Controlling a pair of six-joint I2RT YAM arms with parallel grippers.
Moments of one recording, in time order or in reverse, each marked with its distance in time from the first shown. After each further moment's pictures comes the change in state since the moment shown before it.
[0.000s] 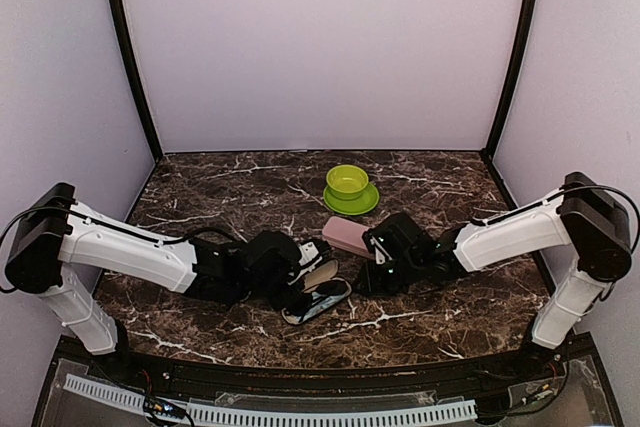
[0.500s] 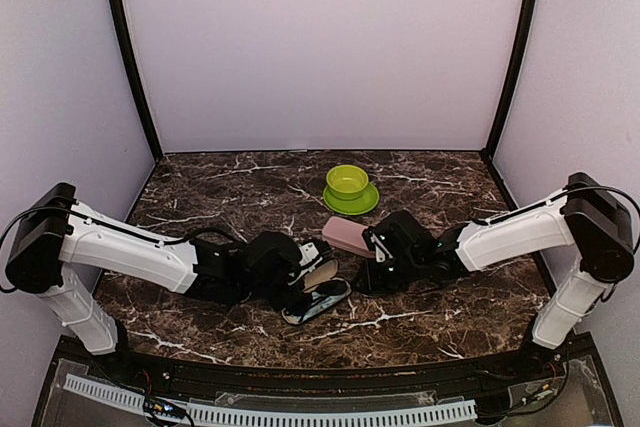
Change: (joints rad) left arm -0.002 0.004 0.000 0.000 -0.011 0.000; right arm 0.000 -0.016 0.000 0.007 -0.003 0.004
